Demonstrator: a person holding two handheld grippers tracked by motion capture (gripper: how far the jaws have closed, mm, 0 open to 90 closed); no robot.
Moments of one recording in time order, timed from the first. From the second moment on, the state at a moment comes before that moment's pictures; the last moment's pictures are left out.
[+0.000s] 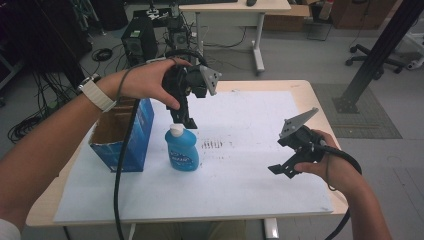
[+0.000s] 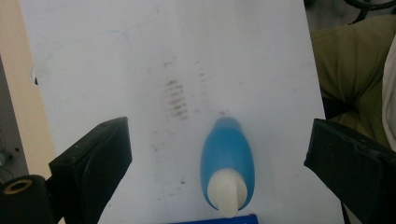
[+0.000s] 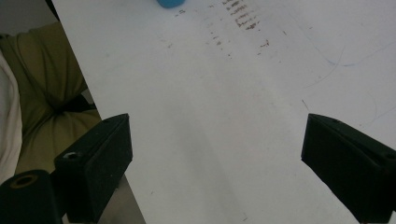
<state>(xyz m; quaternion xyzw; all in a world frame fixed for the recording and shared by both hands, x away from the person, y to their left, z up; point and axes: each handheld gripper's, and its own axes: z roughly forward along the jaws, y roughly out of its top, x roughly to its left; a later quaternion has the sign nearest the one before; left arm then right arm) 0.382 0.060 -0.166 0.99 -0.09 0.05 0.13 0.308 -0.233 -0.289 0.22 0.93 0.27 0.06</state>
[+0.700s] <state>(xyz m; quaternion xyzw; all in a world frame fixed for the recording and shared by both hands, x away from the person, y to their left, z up) 0.388 0.072 -0.179 0.99 -0.08 0.04 0.12 0.309 -0.231 -0.290 0.22 0.93 0.27 0.06</state>
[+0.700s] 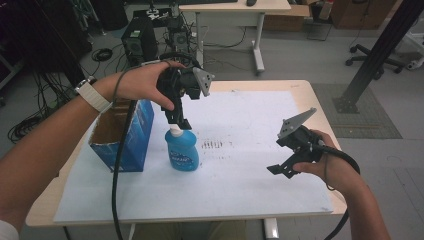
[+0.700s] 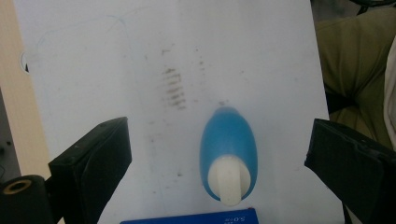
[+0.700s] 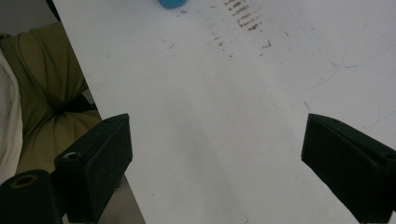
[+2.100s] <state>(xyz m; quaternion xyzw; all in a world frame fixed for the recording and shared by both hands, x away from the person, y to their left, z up) 0.396 0.086 -0.220 0.99 -0.08 0.03 0.10 0.311 -0.228 -0.292 0.22 0.94 0.27 0.06</state>
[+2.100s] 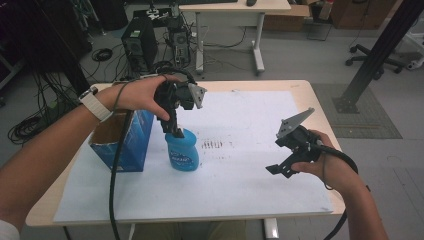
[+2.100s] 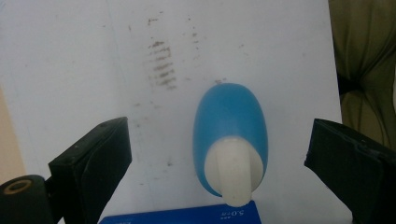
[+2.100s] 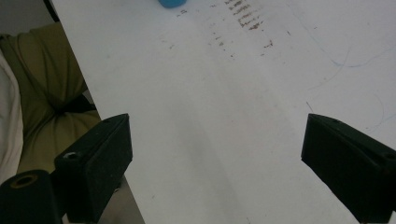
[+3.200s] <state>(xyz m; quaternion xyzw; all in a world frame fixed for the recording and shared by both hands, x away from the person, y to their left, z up) 0.398 0.093 -0.249 0.99 -0.08 0.01 0.08 0.313 -0.224 -0.293 0.22 0.94 0.27 0.05</state>
